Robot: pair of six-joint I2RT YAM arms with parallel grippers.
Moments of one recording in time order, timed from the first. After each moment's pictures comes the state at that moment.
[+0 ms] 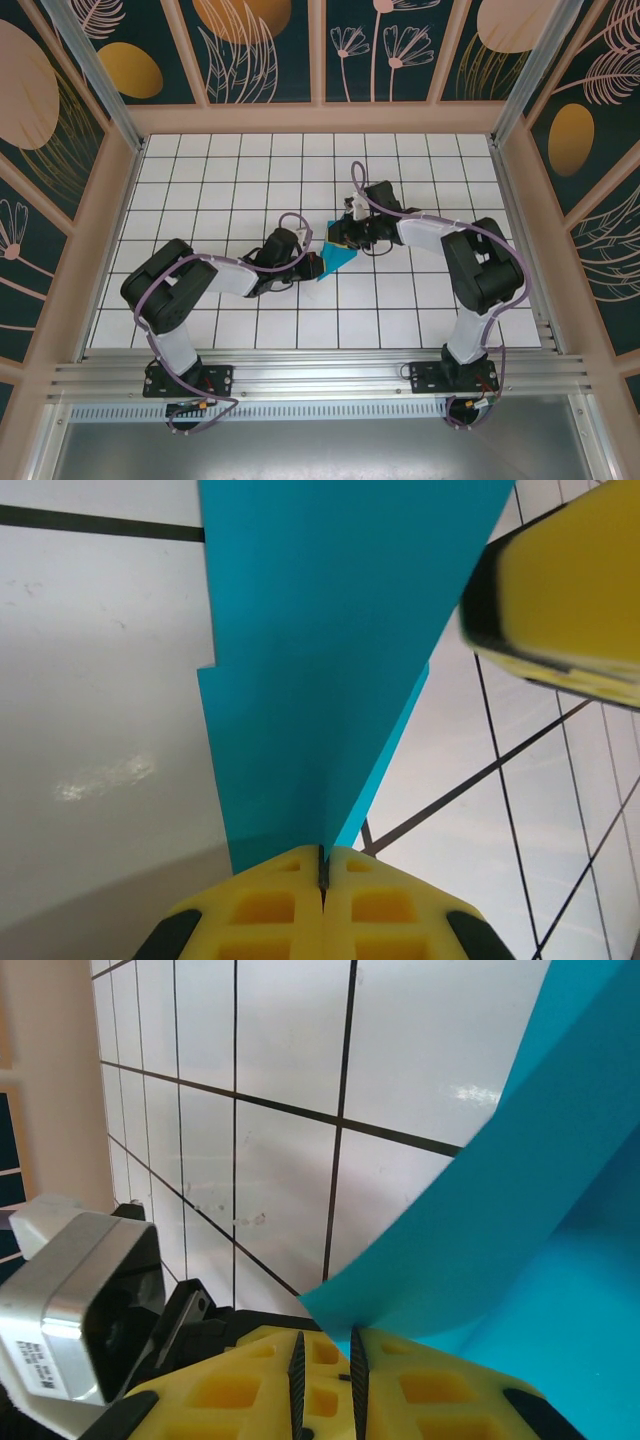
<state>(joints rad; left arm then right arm) -0.71 1.78 0.67 0.43 0.32 -0.78 0.48 1.82 1.03 -0.12 -0.73 0.64</state>
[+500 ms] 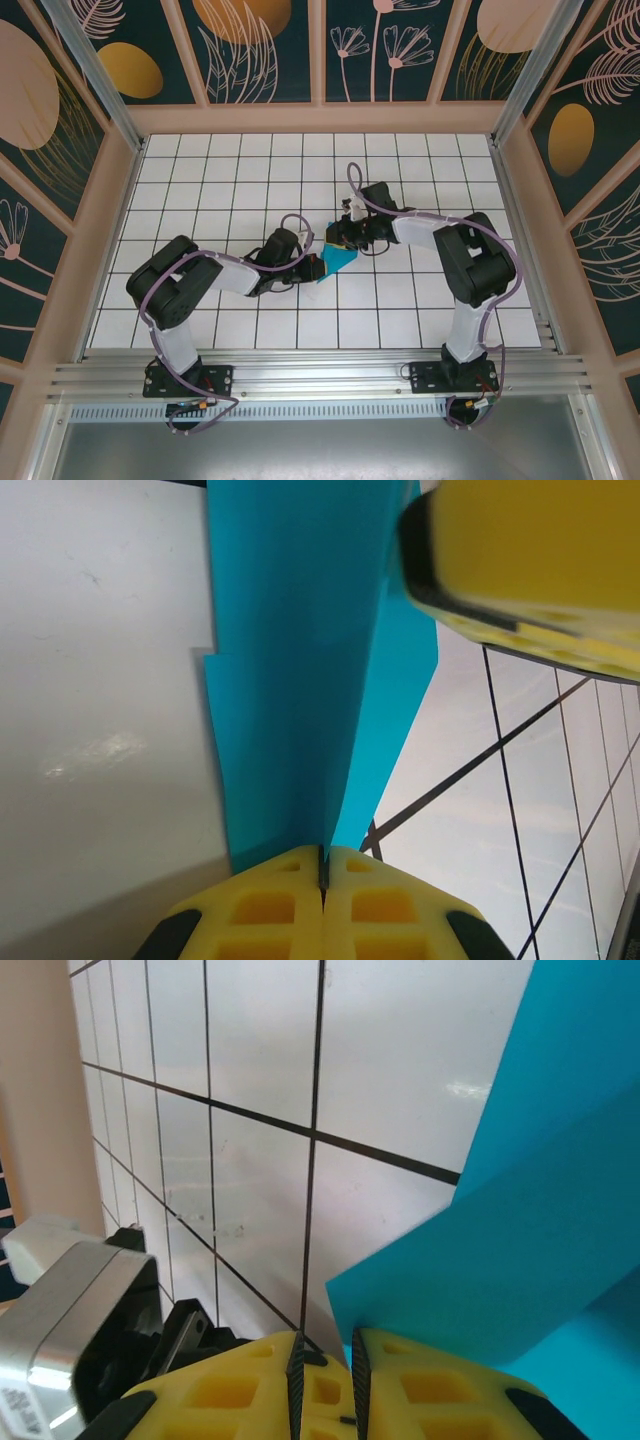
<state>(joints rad) -0.70 1.82 0.68 0.44 0.39 -0.79 0.48 1.88 1.06 -0.11 -0.72 0.64</state>
